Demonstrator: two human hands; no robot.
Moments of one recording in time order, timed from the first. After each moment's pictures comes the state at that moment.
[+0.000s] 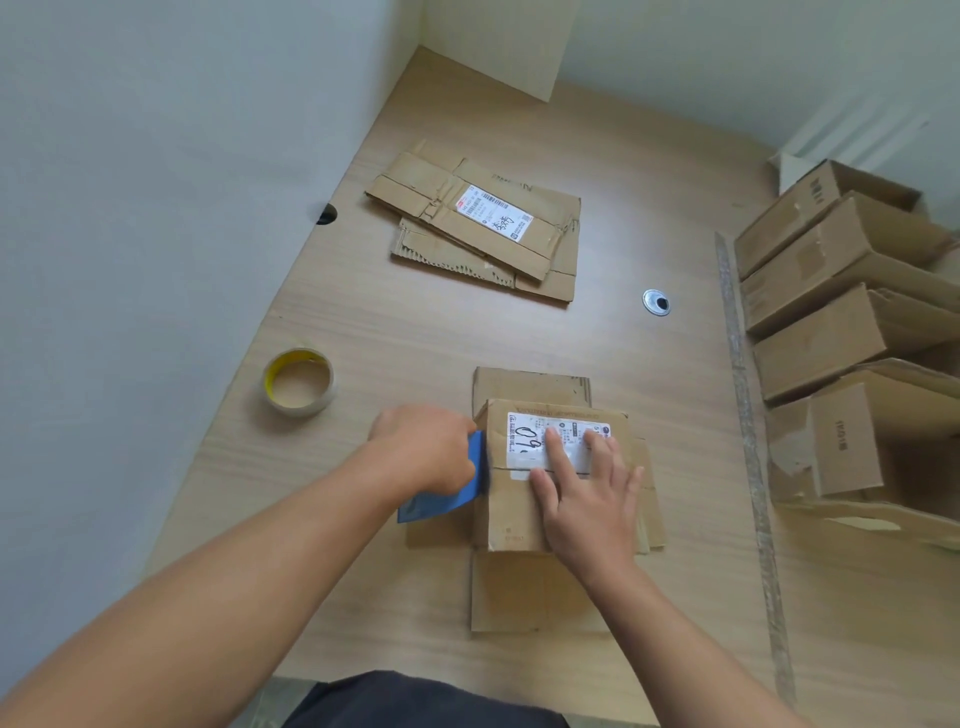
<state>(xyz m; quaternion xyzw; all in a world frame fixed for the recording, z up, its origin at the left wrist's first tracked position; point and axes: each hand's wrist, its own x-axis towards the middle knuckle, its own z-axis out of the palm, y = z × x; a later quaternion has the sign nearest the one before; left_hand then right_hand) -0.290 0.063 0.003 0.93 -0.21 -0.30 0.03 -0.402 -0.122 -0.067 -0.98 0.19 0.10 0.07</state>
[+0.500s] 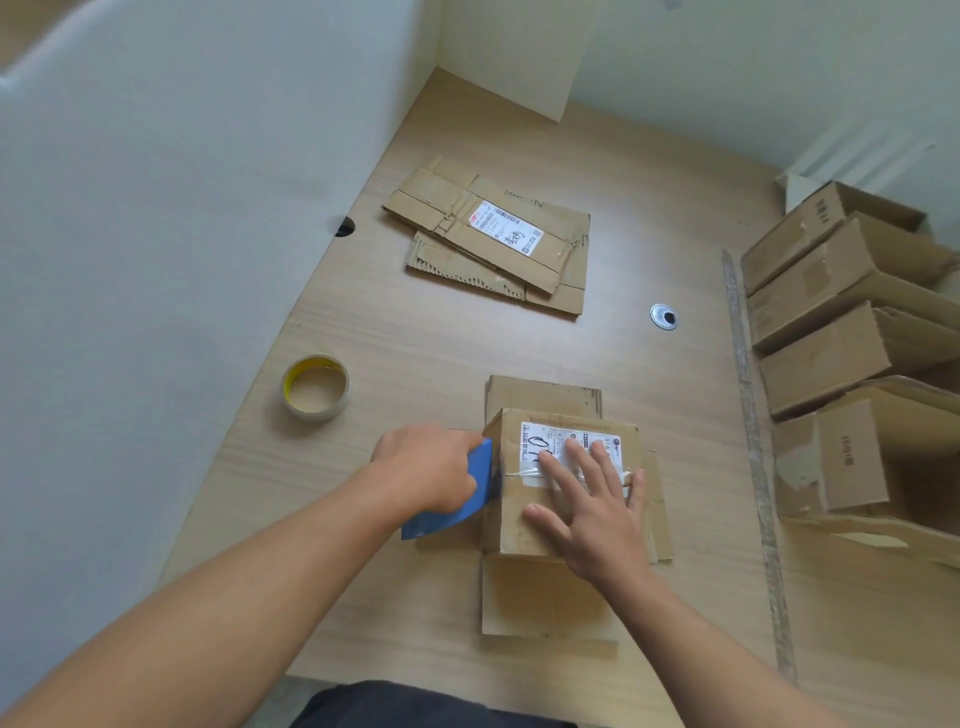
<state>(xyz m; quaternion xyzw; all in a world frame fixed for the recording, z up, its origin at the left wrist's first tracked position) -0.303 0.078 -0.012 0.93 -0.21 -0.28 0.09 -0.411 -0.139 -0.071 -0.99 0.08 0.13 0.08</state>
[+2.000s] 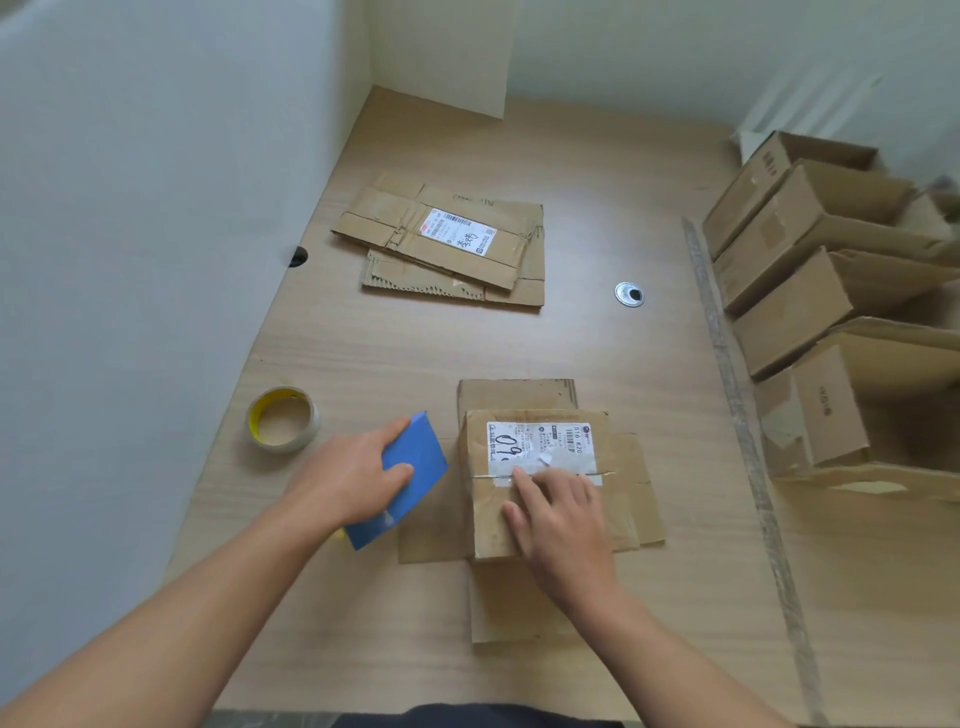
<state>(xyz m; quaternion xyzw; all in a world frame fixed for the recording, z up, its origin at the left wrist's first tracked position) -0.297 0.108 -0.022 0.96 -0.10 -0.23 0.13 -0.427 -0.113 -0.063 -0.99 0.03 -0.14 0.07</state>
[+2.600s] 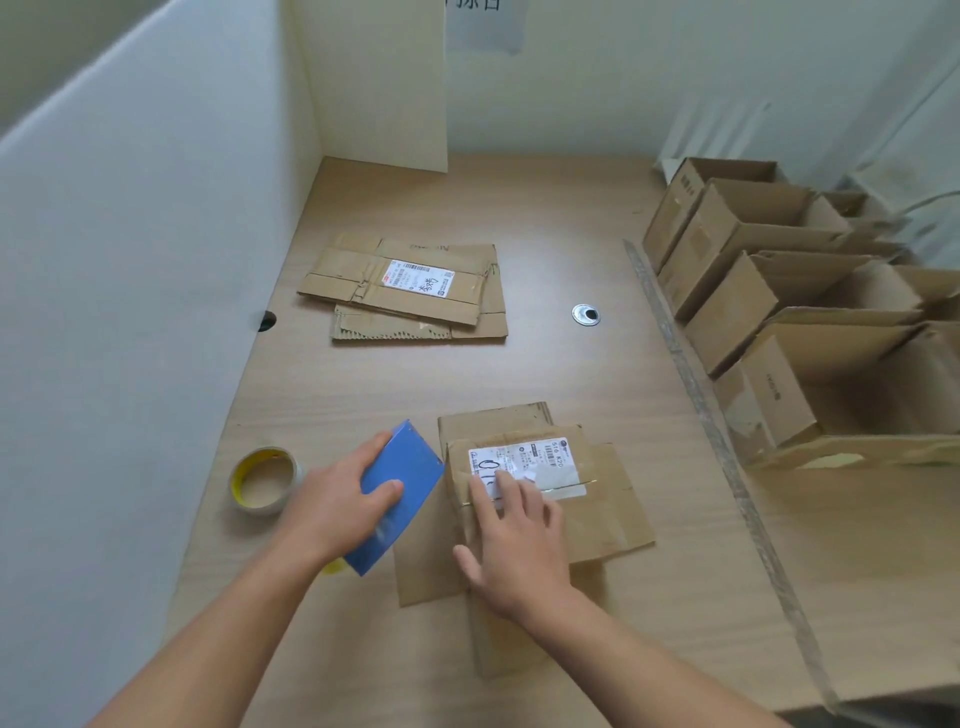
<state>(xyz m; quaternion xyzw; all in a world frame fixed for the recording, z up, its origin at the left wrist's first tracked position) -0.292 0.109 -0.006 0.94 -0.09 -0.20 0.27 -0.412 -0.073 -0.051 -0.99 0.10 0.09 0.08</state>
